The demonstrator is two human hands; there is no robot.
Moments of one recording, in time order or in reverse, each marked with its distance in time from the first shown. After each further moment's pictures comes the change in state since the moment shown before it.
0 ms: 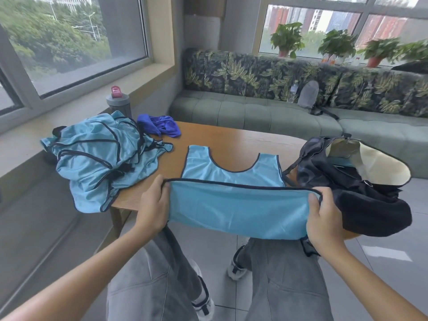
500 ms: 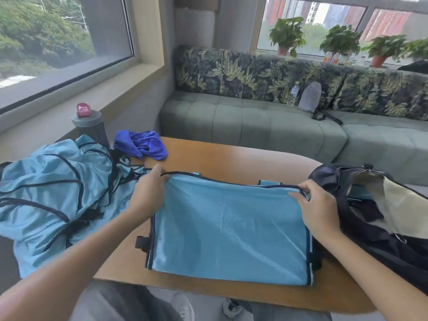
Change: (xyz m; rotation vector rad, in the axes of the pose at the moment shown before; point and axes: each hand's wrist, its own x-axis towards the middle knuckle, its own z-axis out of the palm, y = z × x) left_hand 0.210 -0.007 0.061 0.352 -0.083 -0.094; right_hand 0.184 0.009 0.076 -0.170 -0.095 -0.122
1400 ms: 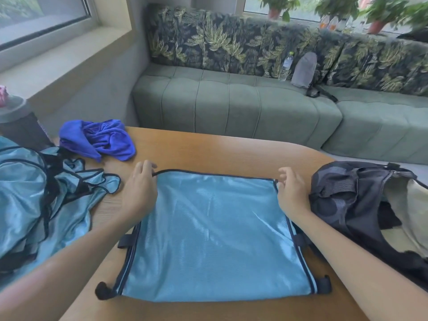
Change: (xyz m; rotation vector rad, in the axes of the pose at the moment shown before) left_hand 0.115 -0.052 0.126 0.152 0.042 0.169; right_hand 0.098 0.087 0.129 -0.095 -0.128 0.172
